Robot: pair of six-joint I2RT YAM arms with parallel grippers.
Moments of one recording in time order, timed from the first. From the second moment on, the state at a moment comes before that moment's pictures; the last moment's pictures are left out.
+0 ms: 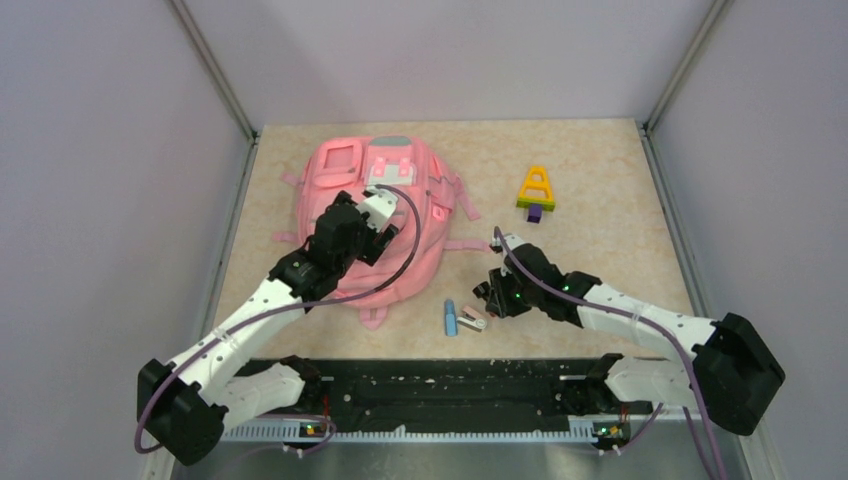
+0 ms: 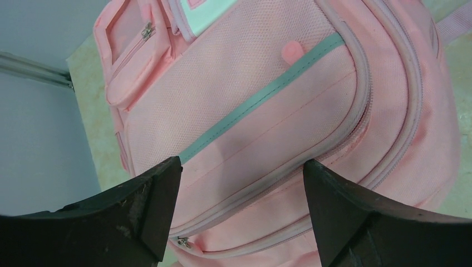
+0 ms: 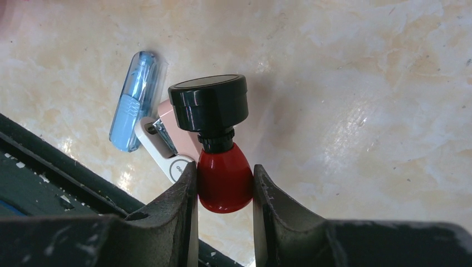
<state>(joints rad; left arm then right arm) -0.57 1.03 0.83 -0.30 -0.30 0.32 0.78 1.14 0.59 -0.34 0.01 0.38</state>
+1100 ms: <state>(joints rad) -0.57 1.04 0.76 -0.16 -0.27 0.38 0.83 1.23 0.87 -0.20 -0.27 0.52</state>
